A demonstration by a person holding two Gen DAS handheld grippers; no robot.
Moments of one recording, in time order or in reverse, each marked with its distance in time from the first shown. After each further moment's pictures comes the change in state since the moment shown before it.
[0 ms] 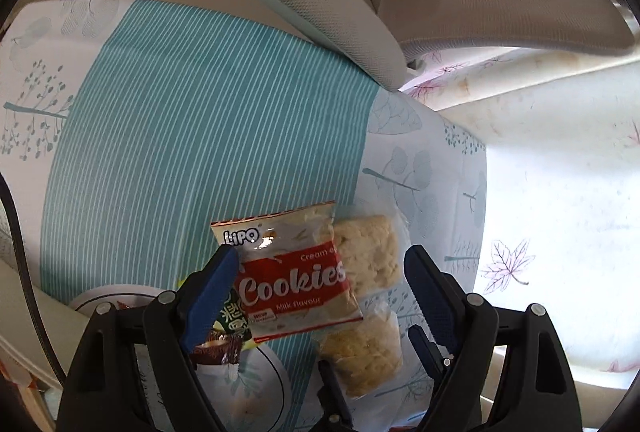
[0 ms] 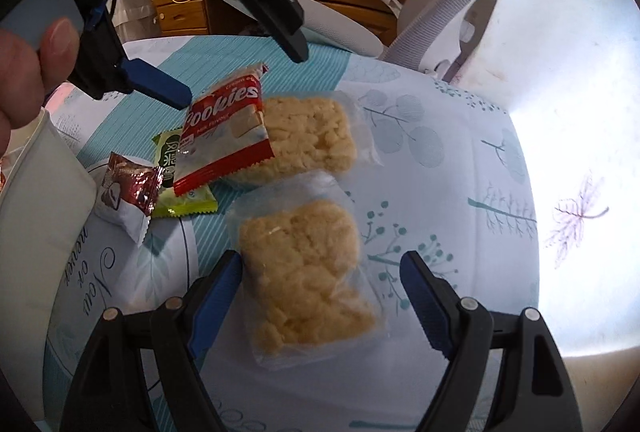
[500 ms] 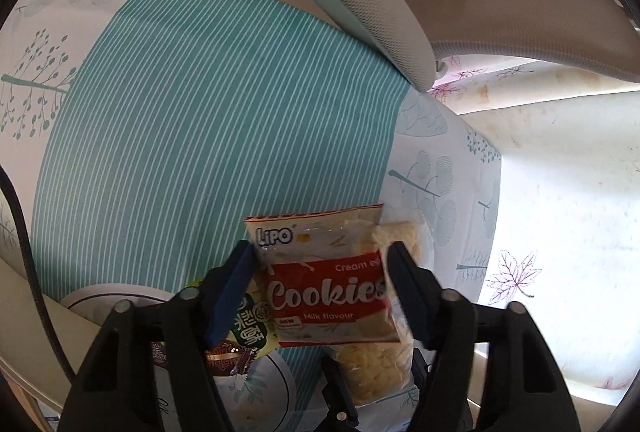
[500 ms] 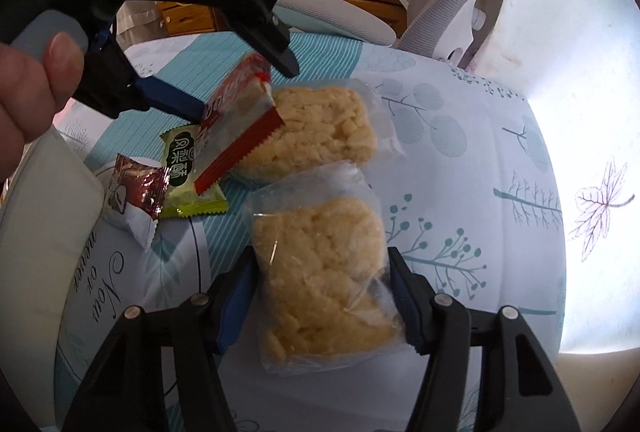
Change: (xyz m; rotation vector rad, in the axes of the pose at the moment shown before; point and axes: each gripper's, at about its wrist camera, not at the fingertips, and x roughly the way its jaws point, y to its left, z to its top) left arm 0.016 0.015 0.002 -0.067 0.025 -0.002; right arm 0.010 0.006 -0.005 0.034 0.022 0.064
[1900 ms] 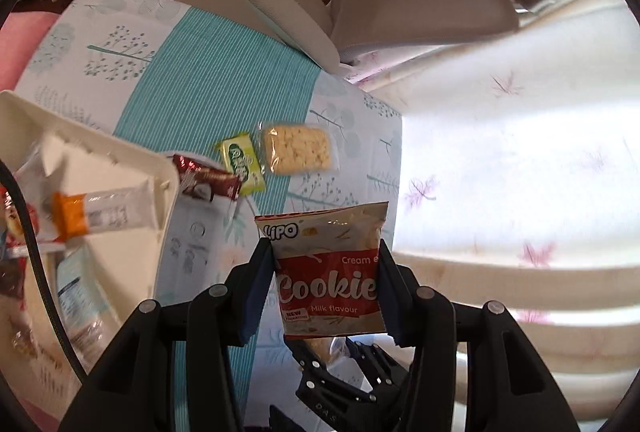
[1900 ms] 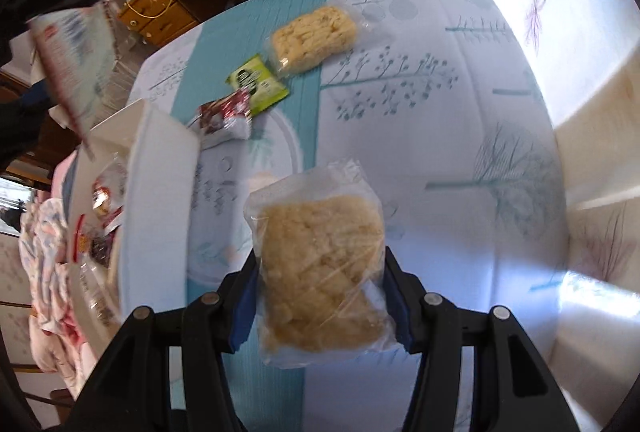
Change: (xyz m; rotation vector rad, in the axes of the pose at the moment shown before) left arm -0.189 0.007 -0.133 0.075 -0.069 -0.163; right arm -0.118 0.000 -0.075 0.391 0.248 0.212
